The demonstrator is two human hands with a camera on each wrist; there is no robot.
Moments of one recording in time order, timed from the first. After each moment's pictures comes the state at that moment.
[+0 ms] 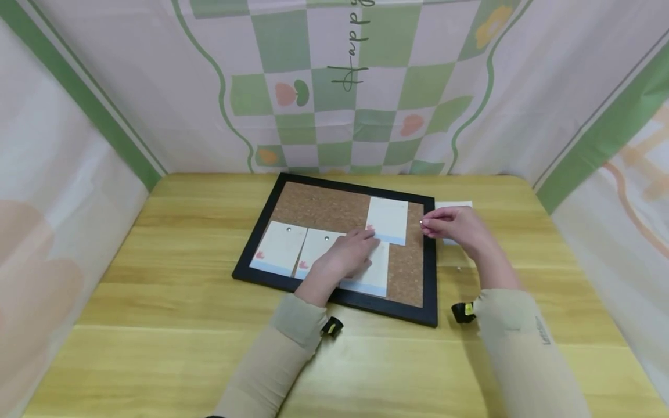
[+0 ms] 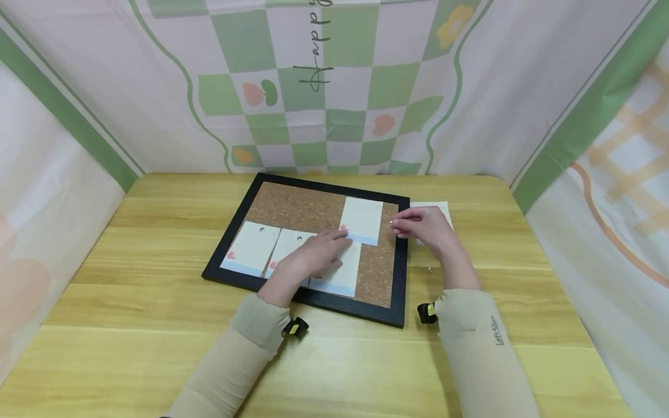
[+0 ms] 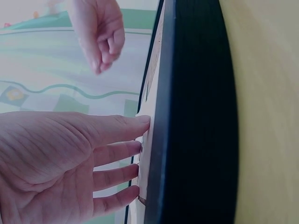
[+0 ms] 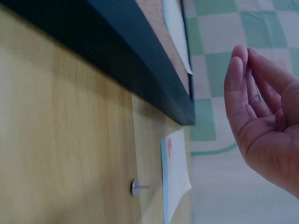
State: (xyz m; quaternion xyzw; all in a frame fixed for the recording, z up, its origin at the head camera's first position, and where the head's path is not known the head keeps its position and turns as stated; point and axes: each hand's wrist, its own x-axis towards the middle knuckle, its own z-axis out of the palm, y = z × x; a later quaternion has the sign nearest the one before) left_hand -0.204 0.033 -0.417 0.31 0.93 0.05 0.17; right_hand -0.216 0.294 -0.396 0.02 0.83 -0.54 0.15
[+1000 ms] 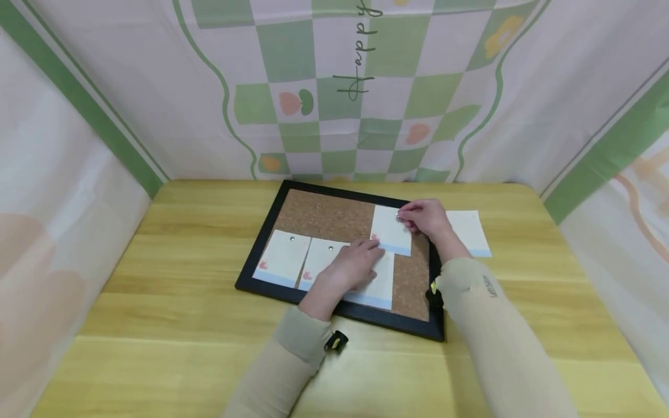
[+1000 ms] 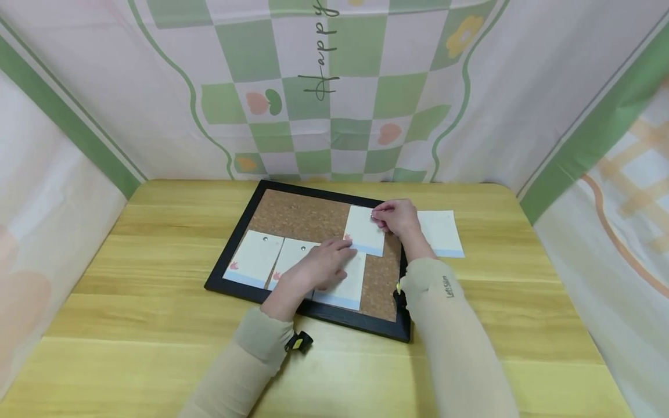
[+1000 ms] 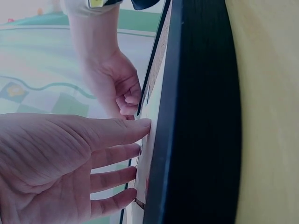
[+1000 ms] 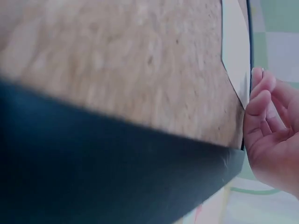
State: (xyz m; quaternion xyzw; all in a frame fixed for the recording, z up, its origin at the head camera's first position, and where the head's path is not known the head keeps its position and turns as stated) left_hand -0.206 0.035 -0.419 0.30 0.94 0.06 0.17; right_hand -0.286 0.241 -0.424 0.08 0.86 -0.49 0.10
